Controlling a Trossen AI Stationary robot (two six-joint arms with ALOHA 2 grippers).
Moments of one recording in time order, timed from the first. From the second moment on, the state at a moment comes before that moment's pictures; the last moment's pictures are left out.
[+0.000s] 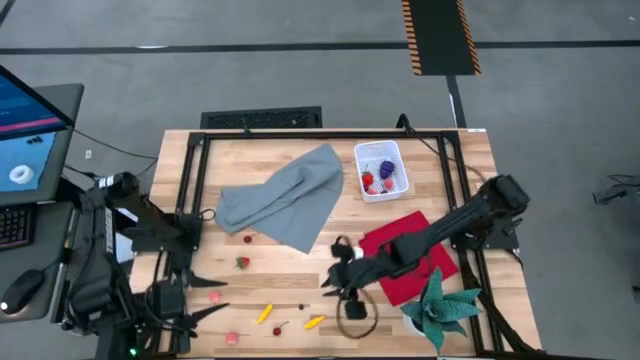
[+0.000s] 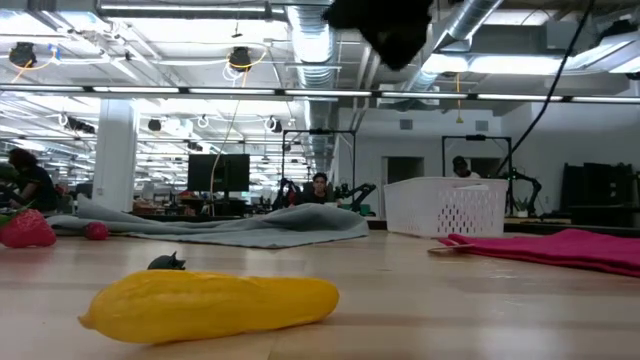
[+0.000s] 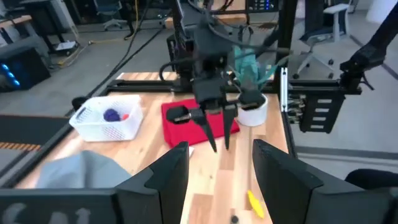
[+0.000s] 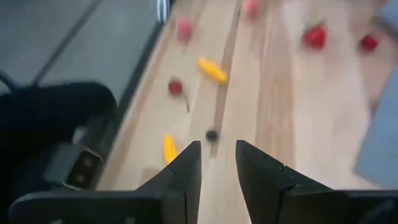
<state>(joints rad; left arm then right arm) -1.22 1.51 1.62 -1.22 -1.25 -1.07 0.46 1.77 1.19 -0.09 0.08 0.22</state>
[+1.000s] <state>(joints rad) -1.32 1.52 1.34 -0.97 -1.36 -1.23 0.56 2.25 1.63 -0.42 0.05 0.29</state>
